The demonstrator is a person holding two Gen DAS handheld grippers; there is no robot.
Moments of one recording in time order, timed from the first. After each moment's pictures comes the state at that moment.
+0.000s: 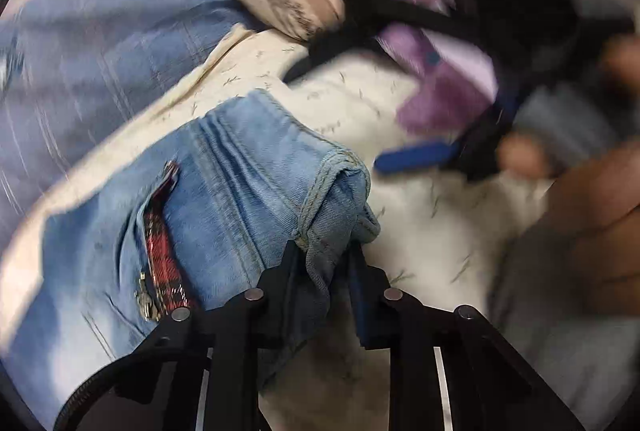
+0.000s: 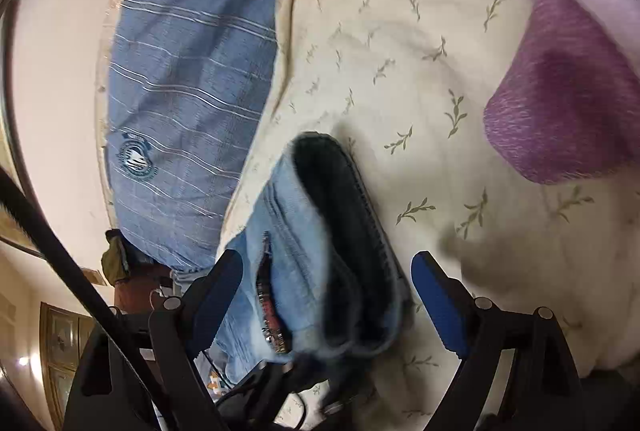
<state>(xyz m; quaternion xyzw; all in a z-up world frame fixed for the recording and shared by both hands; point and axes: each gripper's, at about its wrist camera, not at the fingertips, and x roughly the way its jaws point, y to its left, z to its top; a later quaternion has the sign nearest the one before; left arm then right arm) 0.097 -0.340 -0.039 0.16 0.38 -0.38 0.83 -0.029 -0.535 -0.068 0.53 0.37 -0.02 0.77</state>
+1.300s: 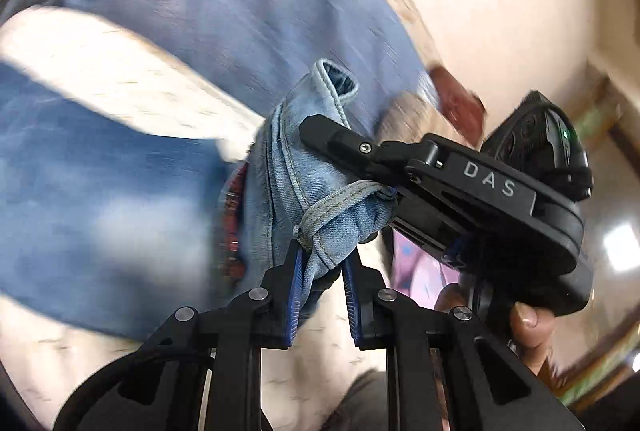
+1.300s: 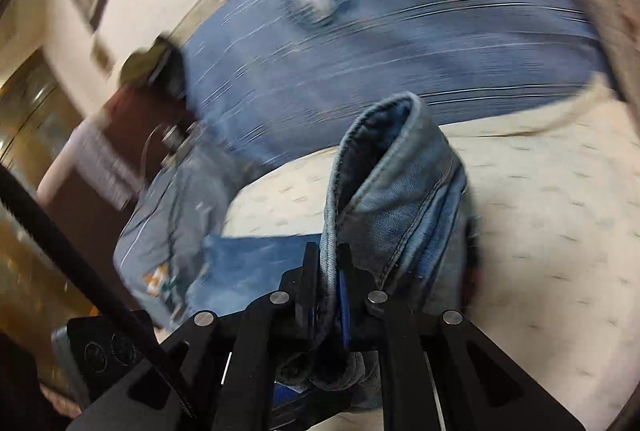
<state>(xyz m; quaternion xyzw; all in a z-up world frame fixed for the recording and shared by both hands) 0.108 -0.054 0.007 -0.36 0.37 -0.28 0.81 0.074 -0.260 0.062 0.17 0.39 0.14 0.89</state>
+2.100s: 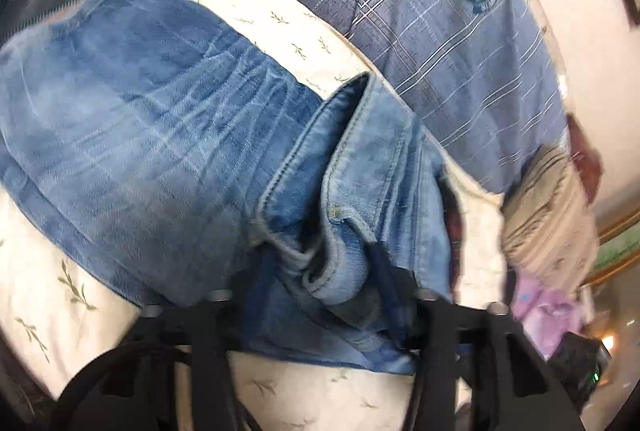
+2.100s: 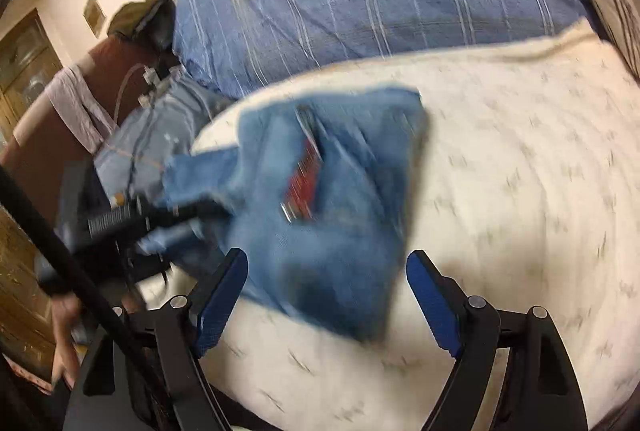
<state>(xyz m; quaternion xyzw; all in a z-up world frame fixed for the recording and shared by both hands) 0.133 0.021 -0.064 -0.34 0.45 -0.08 0.82 0.012 -0.258 -0.052 0.12 0.42 0.10 0.89</state>
